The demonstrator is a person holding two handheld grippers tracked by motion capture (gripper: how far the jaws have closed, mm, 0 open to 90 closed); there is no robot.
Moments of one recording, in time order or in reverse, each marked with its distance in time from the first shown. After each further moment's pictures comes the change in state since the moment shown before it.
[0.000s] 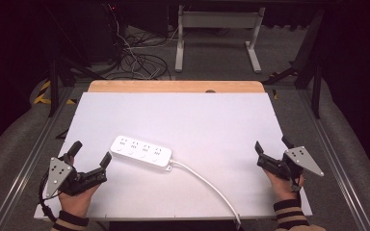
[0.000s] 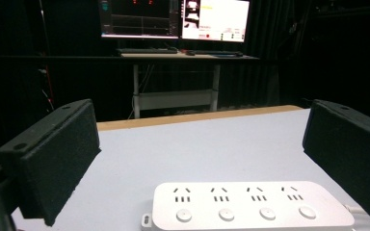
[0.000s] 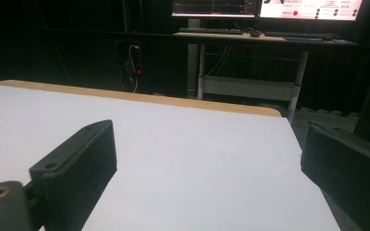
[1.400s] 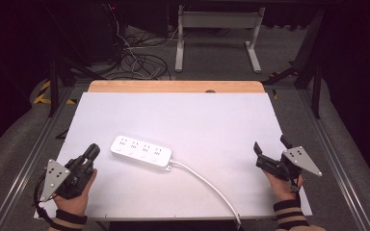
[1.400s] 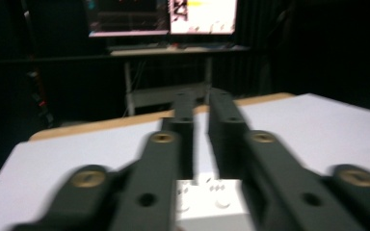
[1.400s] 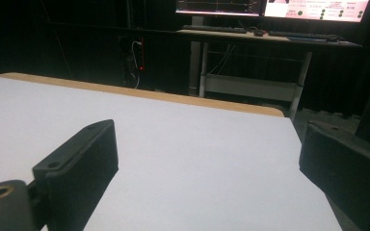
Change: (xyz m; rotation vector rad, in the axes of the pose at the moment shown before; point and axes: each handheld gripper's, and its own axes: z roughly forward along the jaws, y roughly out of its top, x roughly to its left) left arm 0.003 0.006 -0.010 0.045 -0.025 0.052; right arm 0.002 0.000 0.000 0.010 0.007 -0.023
